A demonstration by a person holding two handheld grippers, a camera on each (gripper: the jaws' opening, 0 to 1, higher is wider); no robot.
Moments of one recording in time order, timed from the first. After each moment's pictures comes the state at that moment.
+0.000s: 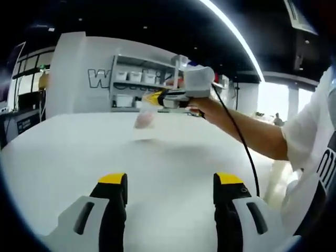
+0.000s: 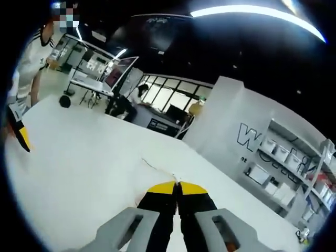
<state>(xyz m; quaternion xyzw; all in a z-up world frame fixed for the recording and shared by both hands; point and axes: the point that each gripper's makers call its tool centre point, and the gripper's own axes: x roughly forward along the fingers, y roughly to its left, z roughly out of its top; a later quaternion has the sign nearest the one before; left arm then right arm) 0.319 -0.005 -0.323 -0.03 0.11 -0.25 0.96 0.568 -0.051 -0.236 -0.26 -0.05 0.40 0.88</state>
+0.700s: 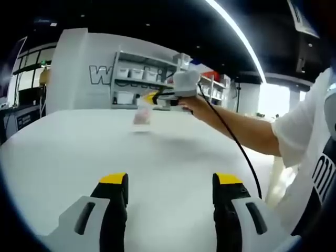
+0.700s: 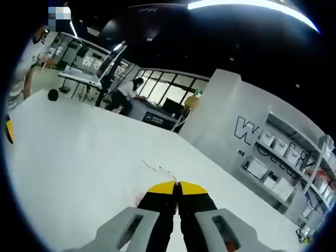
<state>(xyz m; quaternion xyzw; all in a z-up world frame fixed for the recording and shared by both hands) 0.326 -0.002 -0.327 -0.04 0.12 -0.25 0.96 0.631 -0.055 -0.247 -0.27 -0.02 0.38 0.88</state>
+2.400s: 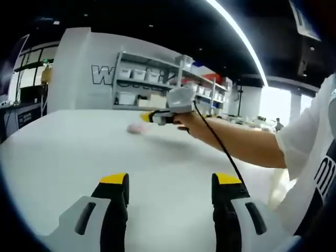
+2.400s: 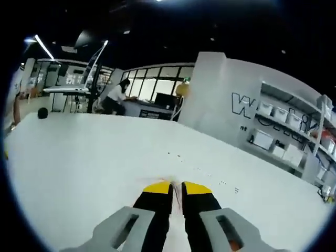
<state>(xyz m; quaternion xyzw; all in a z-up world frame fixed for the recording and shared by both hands) 0.332 0.006 -0.320 -0.05 0.11 -0.25 0.96 0.614 -0.049 -0.302 -0.16 0.05 0.36 0.92</state>
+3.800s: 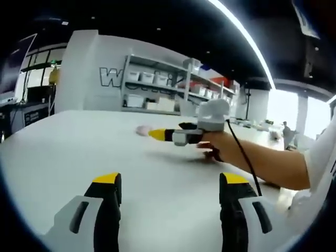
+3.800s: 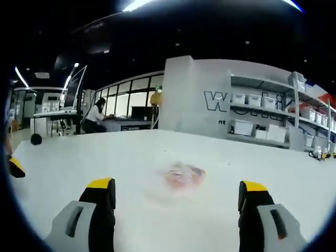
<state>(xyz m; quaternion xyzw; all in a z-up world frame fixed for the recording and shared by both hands) 0.345 0.016 -0.324 -0.06 0.10 -0.21 0.97 0.575 -0.069 -0.315 -0.06 0.04 0.28 0.96</state>
